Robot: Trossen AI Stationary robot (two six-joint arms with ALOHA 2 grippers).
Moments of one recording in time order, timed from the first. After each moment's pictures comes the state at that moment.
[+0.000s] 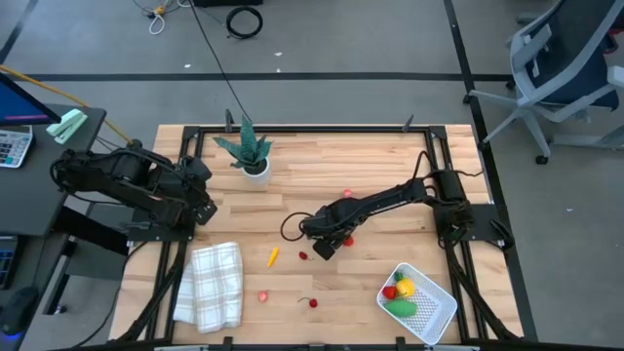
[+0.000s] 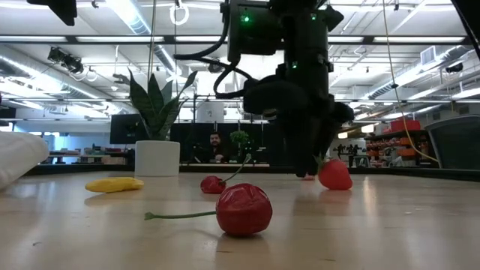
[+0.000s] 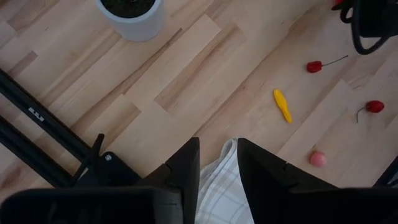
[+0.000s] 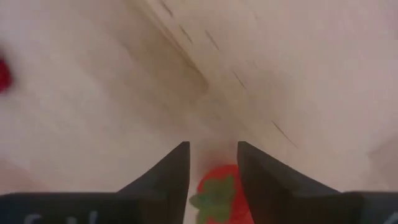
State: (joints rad) left arm -0.24 1.01 1.34 -1.53 -0.25 -0.98; right arm 0.13 2.08 1.51 -0.97 0.04 0.89
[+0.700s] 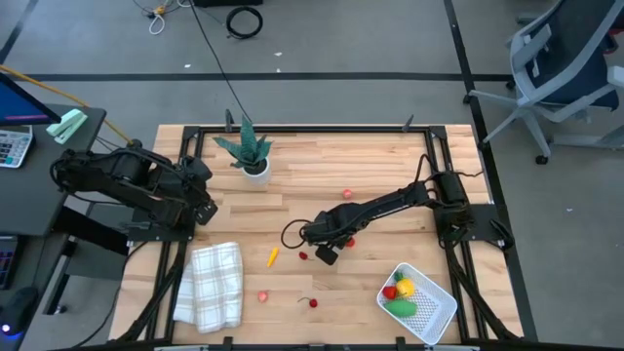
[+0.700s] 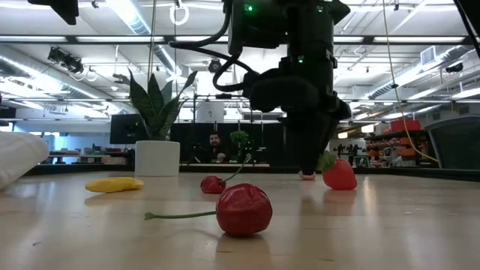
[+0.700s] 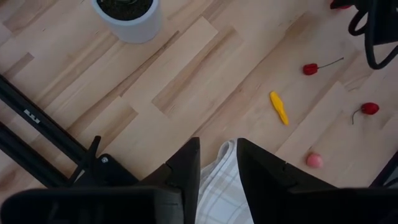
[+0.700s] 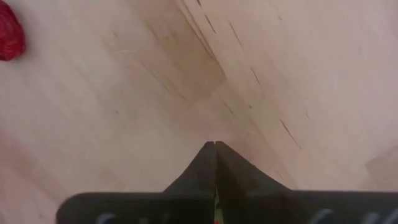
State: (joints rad) left arm -0.24 1.01 1.34 -1.52 -0.25 -0.98; right arm 0.17 2.08 1.51 -0.97 0.07 0.80
